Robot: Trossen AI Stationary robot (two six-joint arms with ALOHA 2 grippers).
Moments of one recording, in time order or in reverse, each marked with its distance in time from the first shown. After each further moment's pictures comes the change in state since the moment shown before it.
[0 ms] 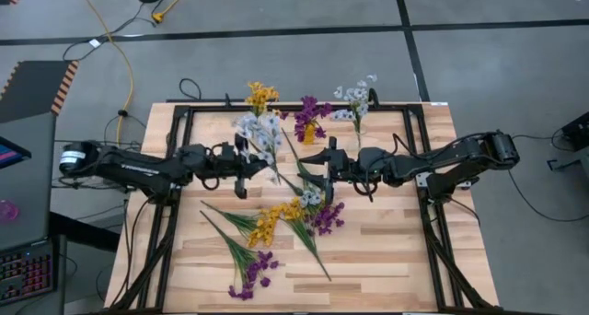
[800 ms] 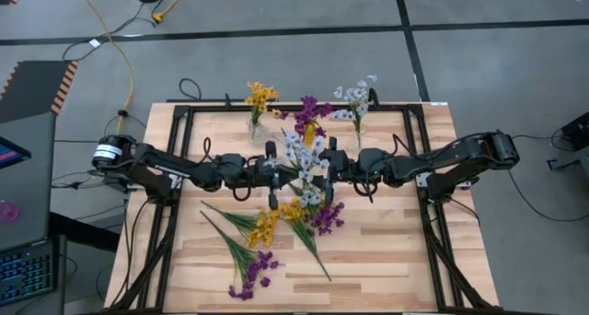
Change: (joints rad) left arm -0.097 0.354 0.277 -0.007 -0.083 0.130; right arm 0.007 0.000 0.000 0.000 0.014 -0.006
